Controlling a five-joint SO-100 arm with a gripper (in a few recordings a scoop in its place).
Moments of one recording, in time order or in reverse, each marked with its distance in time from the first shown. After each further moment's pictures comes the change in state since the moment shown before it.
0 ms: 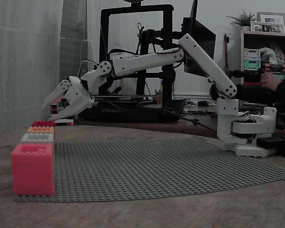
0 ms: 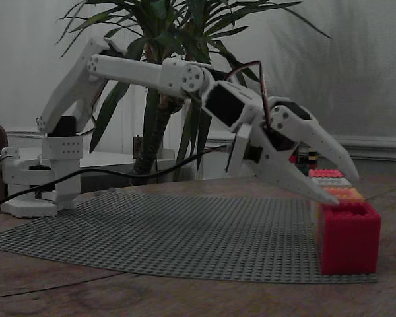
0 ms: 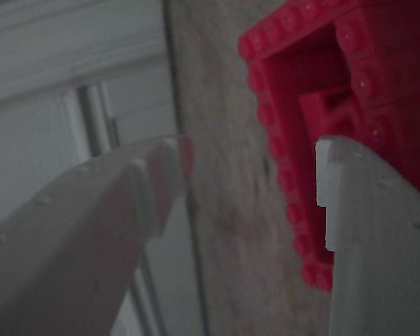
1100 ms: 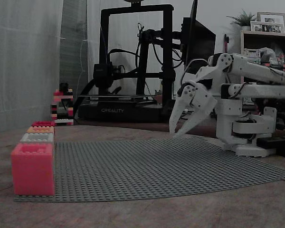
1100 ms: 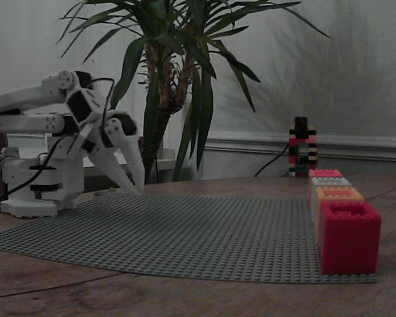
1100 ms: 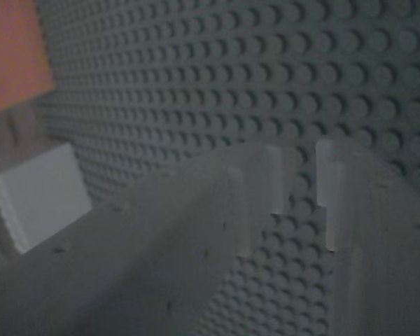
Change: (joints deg) arm -15.6 134.1 111.9 40.9 0.1
